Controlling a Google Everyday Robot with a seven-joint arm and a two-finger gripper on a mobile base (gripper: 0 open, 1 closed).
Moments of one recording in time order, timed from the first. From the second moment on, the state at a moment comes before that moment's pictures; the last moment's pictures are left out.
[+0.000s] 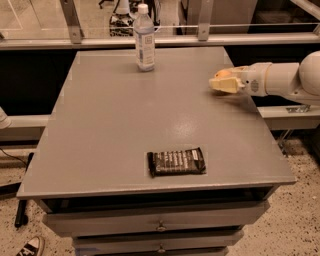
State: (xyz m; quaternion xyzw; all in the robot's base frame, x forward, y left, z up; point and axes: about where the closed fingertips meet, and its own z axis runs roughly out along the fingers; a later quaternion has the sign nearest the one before) arm 0.709 -0.196 0.852 -0.34 0.75 0.23 0.51
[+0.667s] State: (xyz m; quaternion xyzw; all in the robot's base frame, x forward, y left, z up) arm 0.643 -0.165 0.882 -0.38 0.71 0.31 0.51
